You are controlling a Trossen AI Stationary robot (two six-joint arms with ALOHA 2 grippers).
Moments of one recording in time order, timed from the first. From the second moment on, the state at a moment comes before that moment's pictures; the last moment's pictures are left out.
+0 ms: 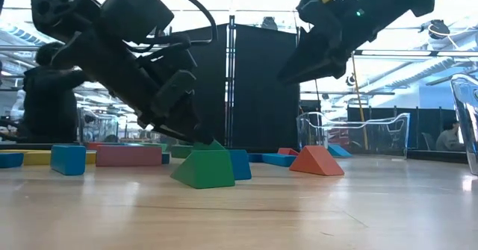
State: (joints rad) left arm -0.23 1.73 0.62 0.39 -0.50 -0.51; right arm 0.20 1.46 0.78 0.04 0.50 0.39
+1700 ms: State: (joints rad) left arm 0.02 1.54 0.62 0.23 -0.14 -0.33; right arm 0.19 1.46 0.76 0.03 0.50 0.40
